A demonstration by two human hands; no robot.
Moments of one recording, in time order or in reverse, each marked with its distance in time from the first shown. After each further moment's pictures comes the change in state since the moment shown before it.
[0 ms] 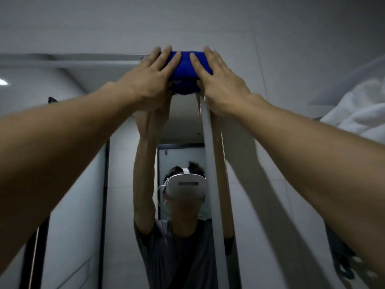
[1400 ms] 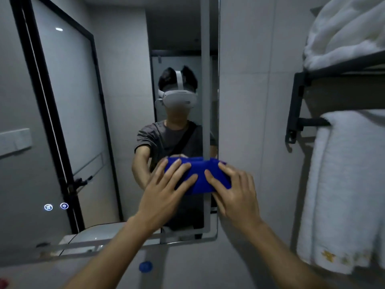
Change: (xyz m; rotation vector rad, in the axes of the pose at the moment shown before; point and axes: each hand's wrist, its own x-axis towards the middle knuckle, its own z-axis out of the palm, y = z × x) left_hand -0.415 0.186 0.108 -0.290 0.004 0.243; right_hand -0.450 -0.089 0.043 0.211 -0.117 0.022
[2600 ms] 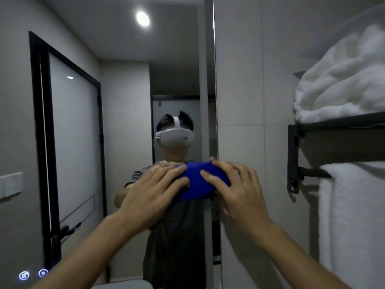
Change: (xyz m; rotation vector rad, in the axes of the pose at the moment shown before) left_hand 0.095 -0.082 -0.053 0.013 0.055 0.118; right_hand 0.119 0.025 -0.033 -0.058 0.065 -0.115
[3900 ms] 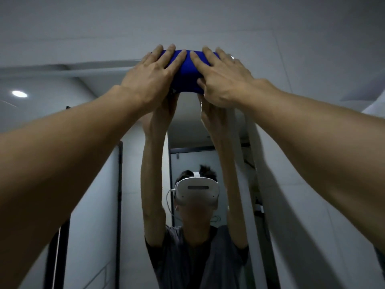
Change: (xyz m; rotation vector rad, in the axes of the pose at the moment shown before) left_hand 0.227 -0.215 -0.119 0.467 -0.007 -0.281; right_hand 0.353 0.033 -0.062 -0.212 -0.044 0.120
